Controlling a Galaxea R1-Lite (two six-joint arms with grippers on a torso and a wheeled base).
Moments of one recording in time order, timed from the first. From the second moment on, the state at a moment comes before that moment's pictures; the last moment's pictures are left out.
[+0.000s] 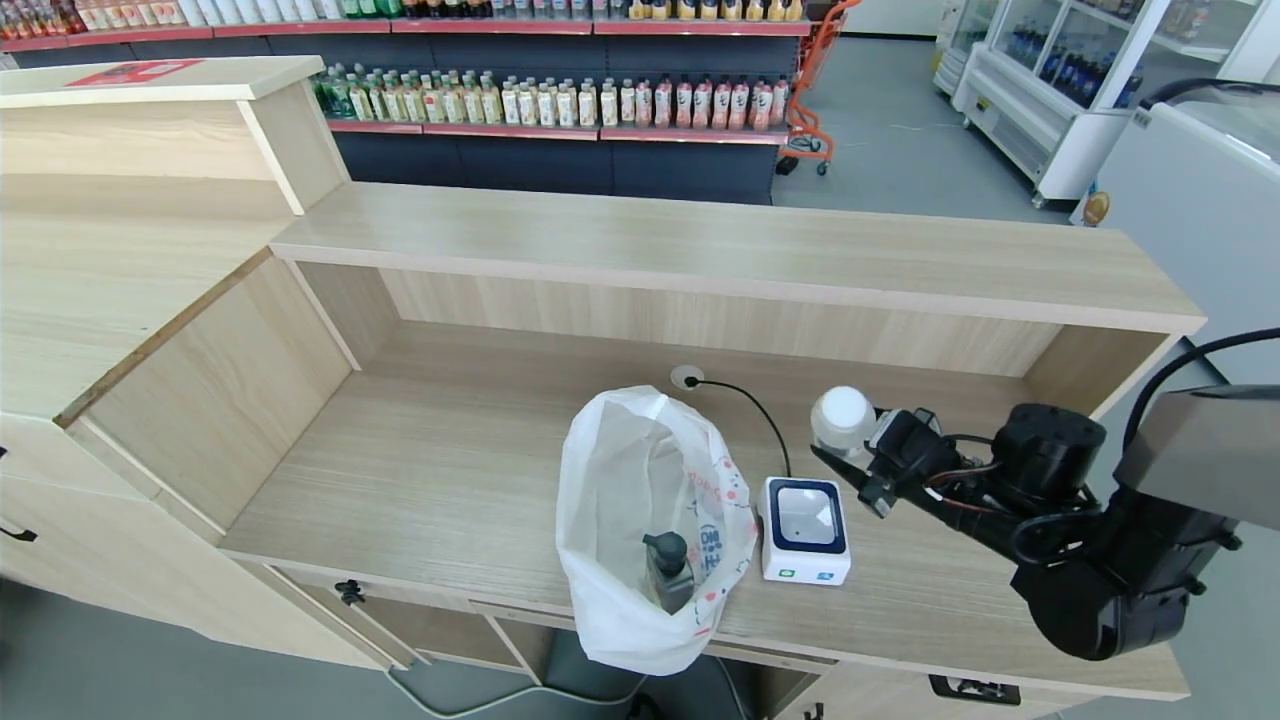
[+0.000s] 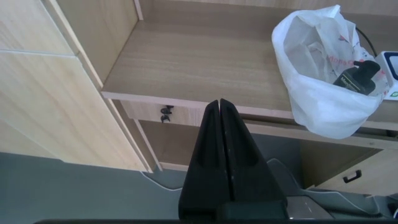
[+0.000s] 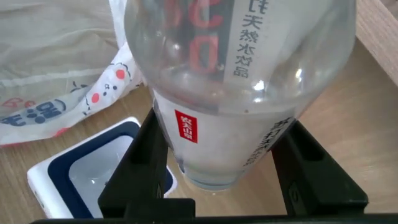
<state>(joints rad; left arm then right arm) 0.00 0.00 0.00 0.00 -0.03 0.01 0.20 2.19 -0.61 -1.57 0.43 -0.78</state>
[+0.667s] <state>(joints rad) 0.00 0.00 0.00 0.00 -0.03 0.01 0.22 2.31 -0.70 -1.57 0.57 -0.86</state>
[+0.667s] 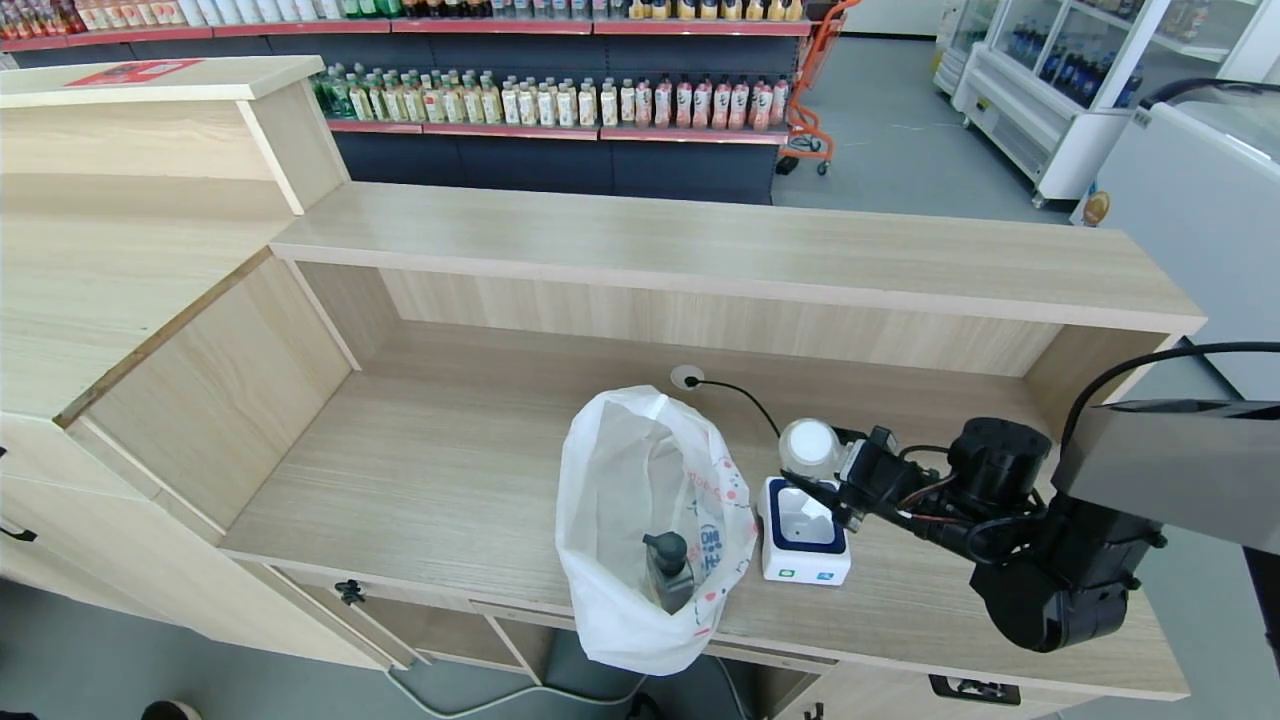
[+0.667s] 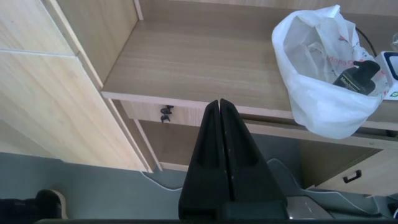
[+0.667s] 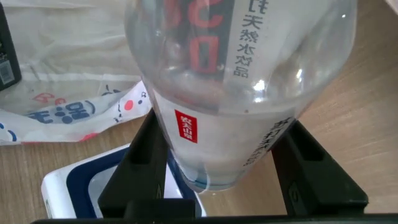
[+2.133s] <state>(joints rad) 0.00 0.00 0.00 0.00 -0.03 0.01 0.20 2.30 -0.66 -1.57 0.62 -0.89</state>
